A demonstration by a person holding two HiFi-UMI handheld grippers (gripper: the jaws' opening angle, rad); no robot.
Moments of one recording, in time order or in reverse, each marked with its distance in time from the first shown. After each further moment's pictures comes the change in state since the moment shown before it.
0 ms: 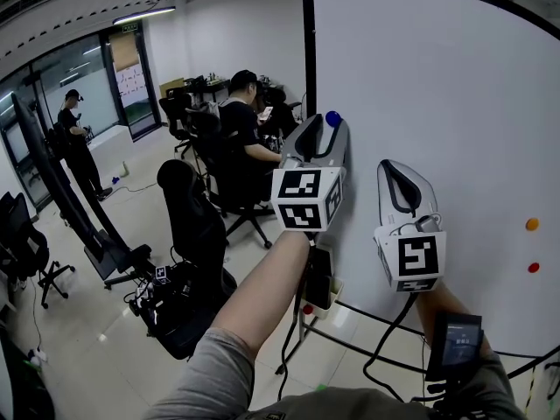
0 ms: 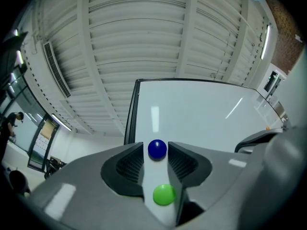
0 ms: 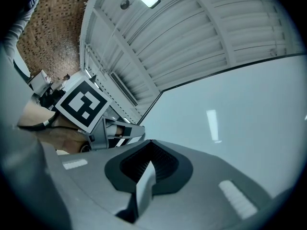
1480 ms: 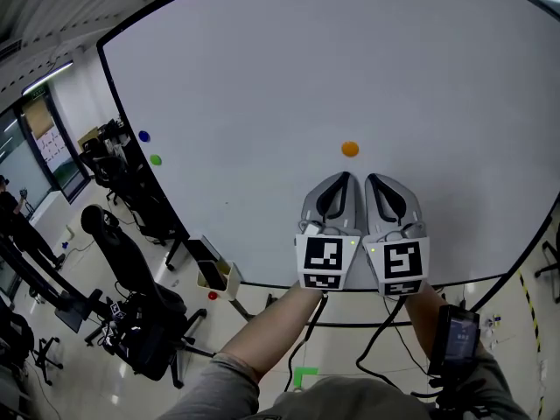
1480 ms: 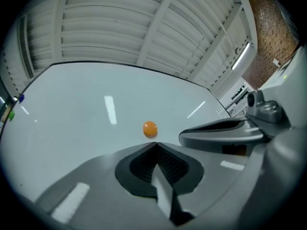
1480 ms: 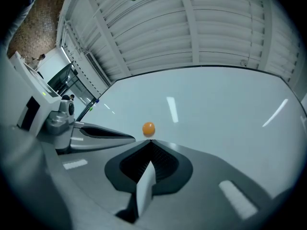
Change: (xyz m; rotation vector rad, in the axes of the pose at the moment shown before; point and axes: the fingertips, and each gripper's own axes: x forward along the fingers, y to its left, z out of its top) left arm -0.051 -0.411 -0.056 -0.008 0.037 -0.381; right arm -0.270 -0.200 -0.059 -0.015 0.230 -0.320
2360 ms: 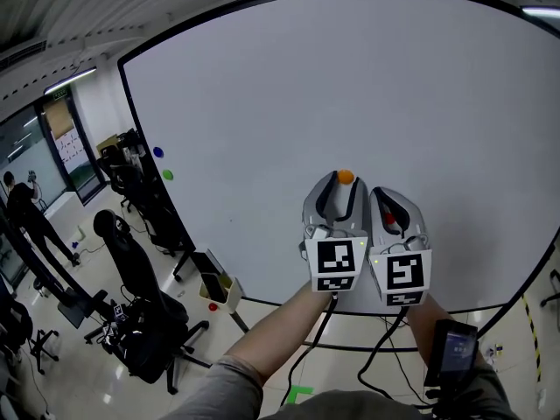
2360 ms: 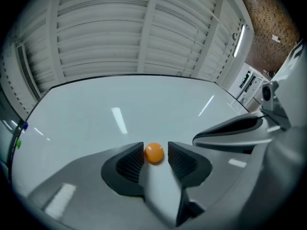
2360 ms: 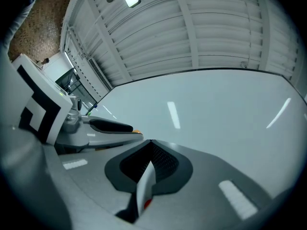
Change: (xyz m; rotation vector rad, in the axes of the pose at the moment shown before) left arm 0.035 -0.001 0.033 0.134 -0.044 0.160; right arm 0.002 -0.037 0.012 0.000 -0.071 0.031
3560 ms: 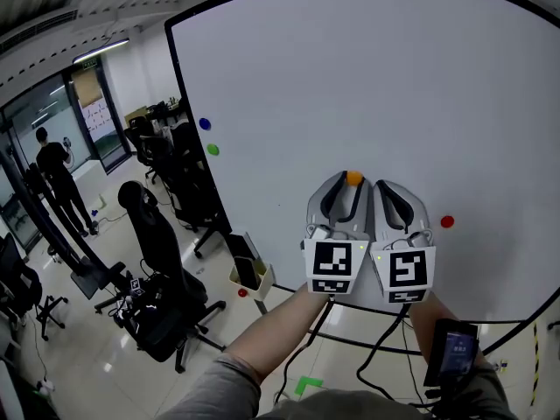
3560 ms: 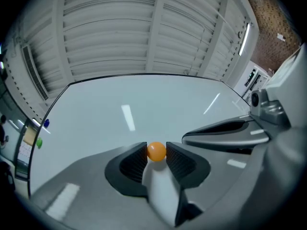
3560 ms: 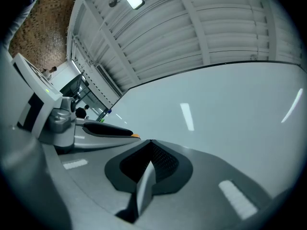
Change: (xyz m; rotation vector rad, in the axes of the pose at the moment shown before) left arm -0.045 0.089 -0.015 -0.012 0.026 0.048; right arm 0.050 0.092 0.022 0.025 -0.049 0.123
